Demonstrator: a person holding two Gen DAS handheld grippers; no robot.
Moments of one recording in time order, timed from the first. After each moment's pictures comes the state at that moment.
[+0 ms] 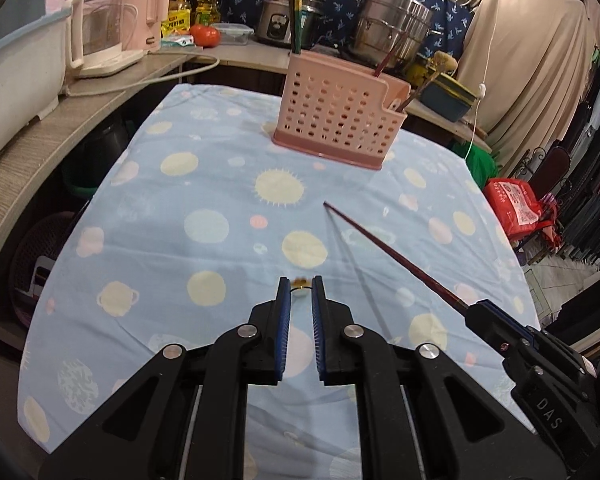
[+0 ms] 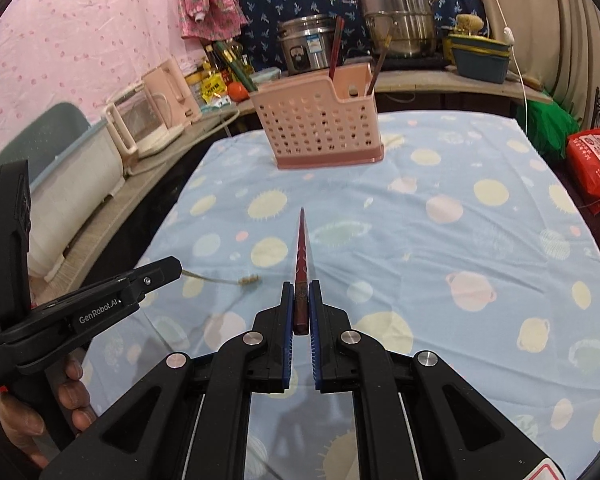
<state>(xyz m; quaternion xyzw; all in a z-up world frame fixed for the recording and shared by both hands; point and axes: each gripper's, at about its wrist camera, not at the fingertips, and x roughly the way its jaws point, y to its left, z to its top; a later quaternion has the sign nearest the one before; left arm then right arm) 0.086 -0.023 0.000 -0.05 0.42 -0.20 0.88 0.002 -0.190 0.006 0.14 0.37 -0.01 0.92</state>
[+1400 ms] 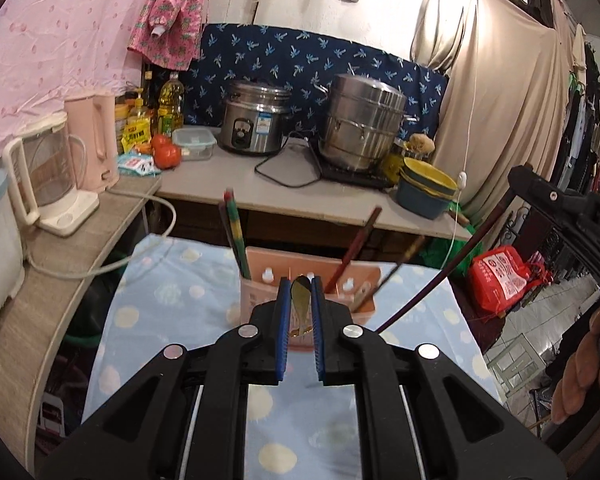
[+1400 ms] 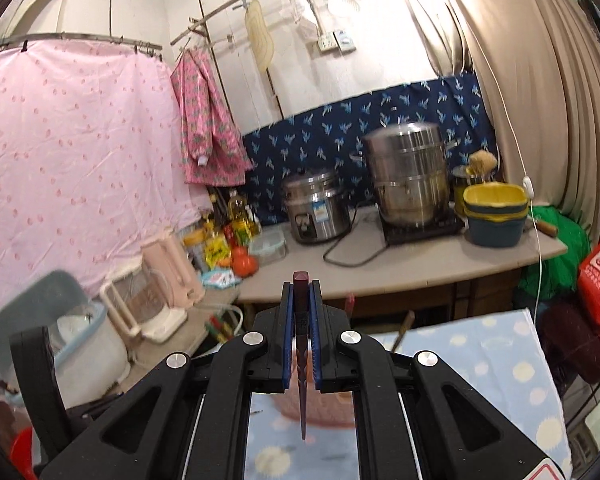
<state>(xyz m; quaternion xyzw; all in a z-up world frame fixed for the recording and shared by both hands) 0.231 -0.075 0.148 -0.05 0.30 -0.23 0.92 0.164 -0.271 0.210 0.15 0.16 -0.03 0.98</state>
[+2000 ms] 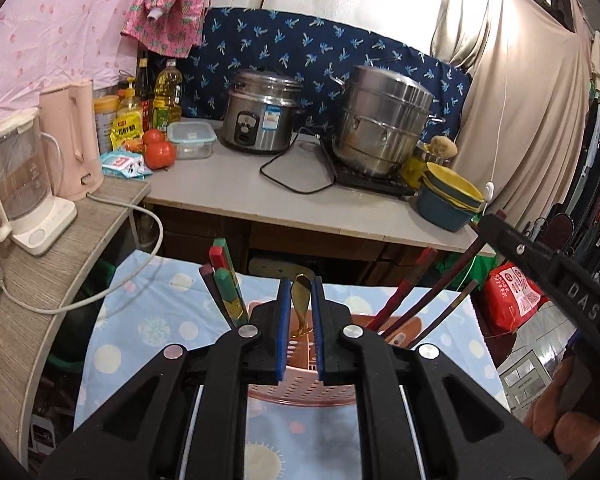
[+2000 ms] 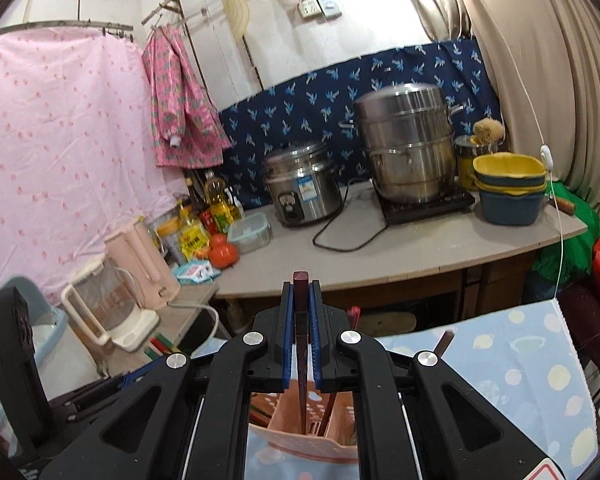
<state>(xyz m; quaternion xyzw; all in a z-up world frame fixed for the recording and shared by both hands) 0.325 -0.101 0.121 -0.05 0.32 -0.22 0.92 0.268 -0.277 0.148 0.16 0.21 -0.04 0.96</state>
